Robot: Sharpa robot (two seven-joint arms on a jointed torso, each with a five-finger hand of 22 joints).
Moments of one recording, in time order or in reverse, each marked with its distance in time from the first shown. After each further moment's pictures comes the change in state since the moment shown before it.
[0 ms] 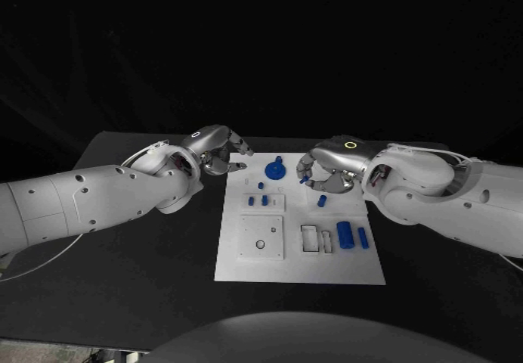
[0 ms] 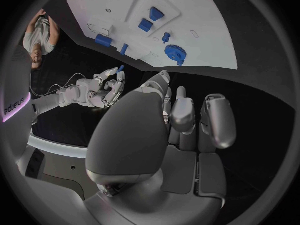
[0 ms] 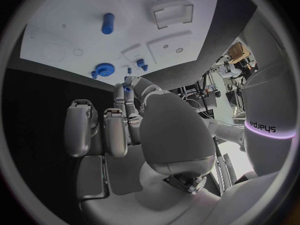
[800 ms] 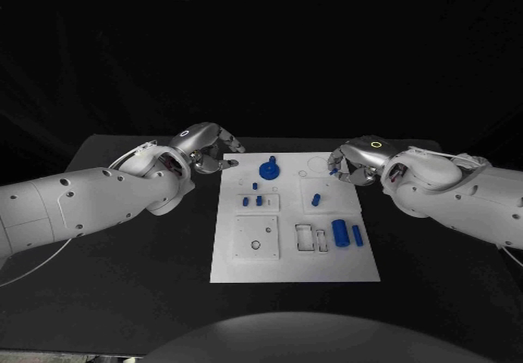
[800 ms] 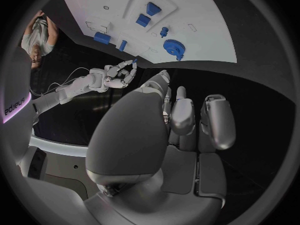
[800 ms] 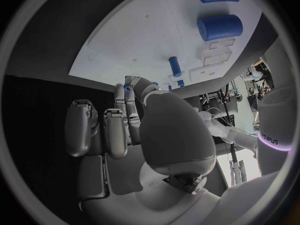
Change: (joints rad) left arm 0.006 -0.013 0.001 0.006 0.000 -0.030 0.012; left_hand 0.000 0.000 -0.006 0.000 0.000 0.004 -0.003 0.004 0.002 0.000 0.000 0.004 0.009 0.013 -0.006 0.016 0.021 0.000 -0.004 -0.004 0.020 0.000; right arm -0.075 -0.021 0.000 -0.294 0.011 -0.121 0.053; right_hand 0.009 0.010 -0.002 0.007 0.000 0.015 -0.015 0.031 -0.055 0.006 -0.006 0.022 0.017 0.004 0.004 0.004 0.000 0.000 -0.003 0.003 0.002 0.000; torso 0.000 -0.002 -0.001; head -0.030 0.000
